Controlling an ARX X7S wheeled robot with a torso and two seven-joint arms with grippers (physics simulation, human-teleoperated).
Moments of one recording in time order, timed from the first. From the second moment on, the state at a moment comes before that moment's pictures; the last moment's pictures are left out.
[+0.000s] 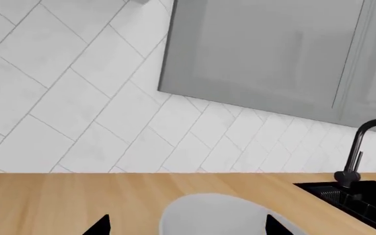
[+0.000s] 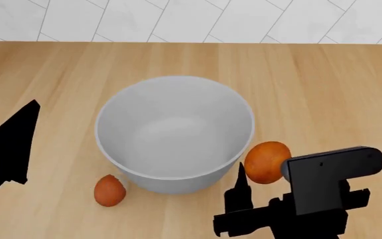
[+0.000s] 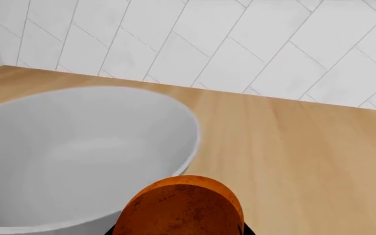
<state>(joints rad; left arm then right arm) -0.46 -0.63 0.01 0.44 -1.11 -0.57 -0.08 0.42 0.49 -0.11 -0.53 0.72 0.93 0.26</state>
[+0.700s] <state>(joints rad) -0.46 -0.61 -0.01 0.43 -1.09 -0.52 -0.08 0.38 0.47 -0.17 -0.40 0.73 0.88 0.17</state>
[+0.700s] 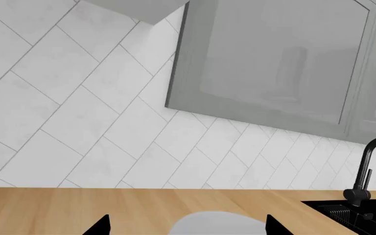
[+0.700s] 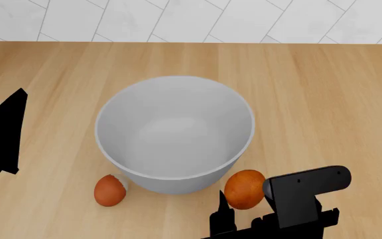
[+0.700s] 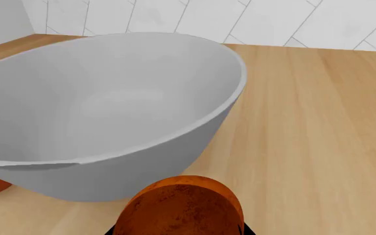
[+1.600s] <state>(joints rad) -0.44 -0.62 -0.01 0.43 -1.07 -0.50 -0.08 0.43 0.43 -0.25 -0.22 0.69 0.81 0.09</state>
